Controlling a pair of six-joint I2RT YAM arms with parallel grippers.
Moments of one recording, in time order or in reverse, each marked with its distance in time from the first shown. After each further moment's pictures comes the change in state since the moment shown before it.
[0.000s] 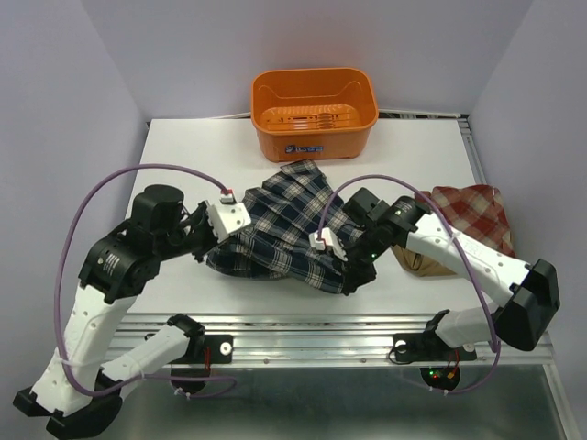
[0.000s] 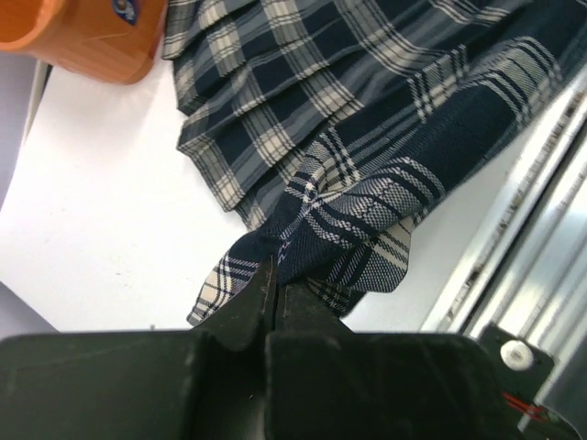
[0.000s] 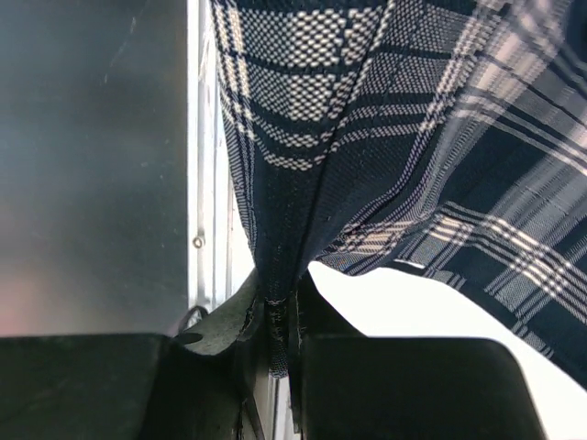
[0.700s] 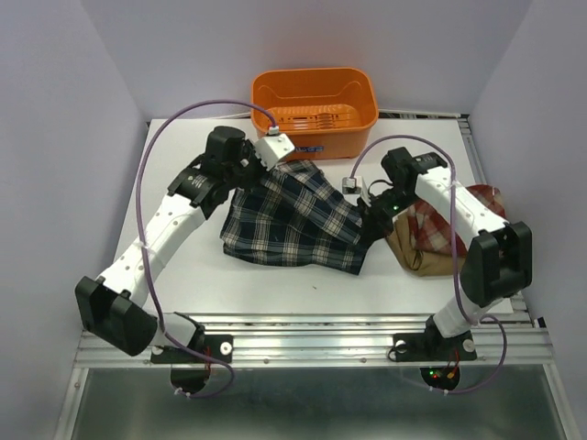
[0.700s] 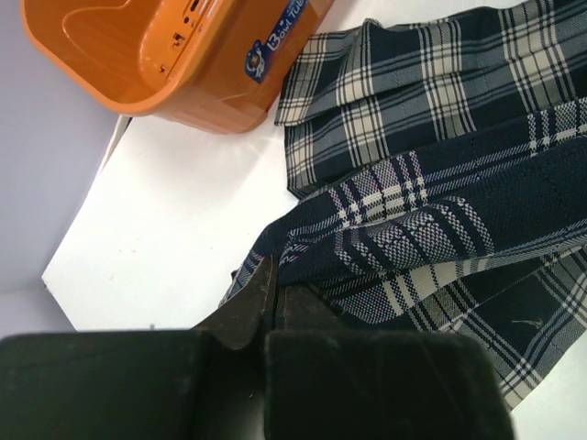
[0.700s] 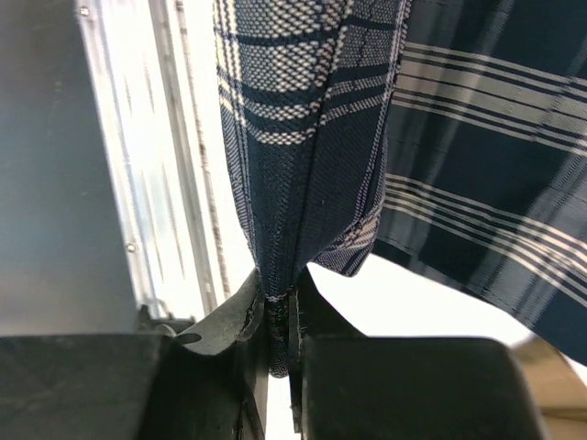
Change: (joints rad) left arm 0.027 0.488 0.024 0.581 -0.203 -0.060; right arm -0.467 0.267 0.190 -0.128 -0.135 -0.228
